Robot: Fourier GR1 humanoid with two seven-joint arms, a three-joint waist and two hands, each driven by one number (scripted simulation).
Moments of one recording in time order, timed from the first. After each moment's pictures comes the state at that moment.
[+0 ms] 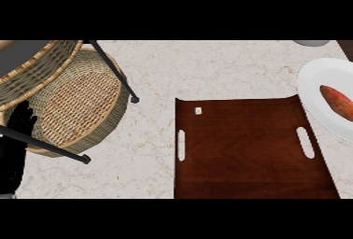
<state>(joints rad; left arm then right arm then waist) 0.10 0.31 0.09 -1.82 -0.06 0.19 0.28 -0.60 -0.80 -0.35 -0.27 0.08 0.29 -0.67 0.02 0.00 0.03</state>
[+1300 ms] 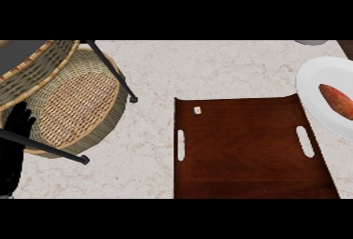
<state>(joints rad) 0.10 0.27 0.13 -1.84 -0.08 0.14 0.31 -0.55 -0.91 -0.42 -0.14 0.07 0.22 -0.74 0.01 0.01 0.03</state>
